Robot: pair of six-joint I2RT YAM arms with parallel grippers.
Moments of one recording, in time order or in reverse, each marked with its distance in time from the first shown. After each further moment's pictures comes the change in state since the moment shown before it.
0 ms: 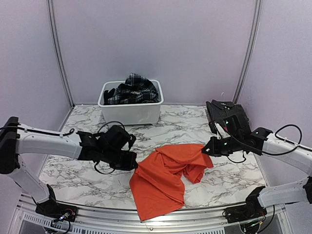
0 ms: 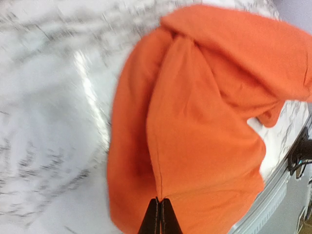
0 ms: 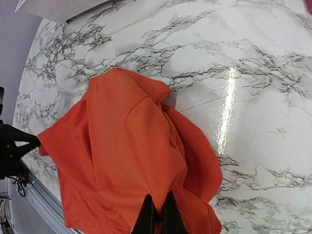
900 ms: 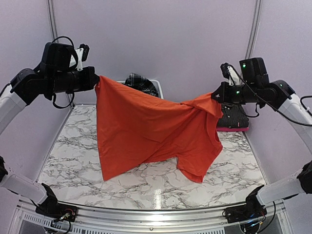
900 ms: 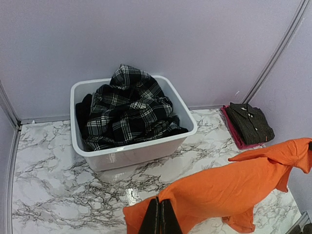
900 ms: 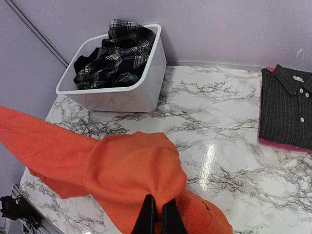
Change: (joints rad) left arm 0.312 -0.270 0.741 -0.500 -0.345 0.375; right arm -0.059 0.129 0.743 -0.321 0.184 -0.160
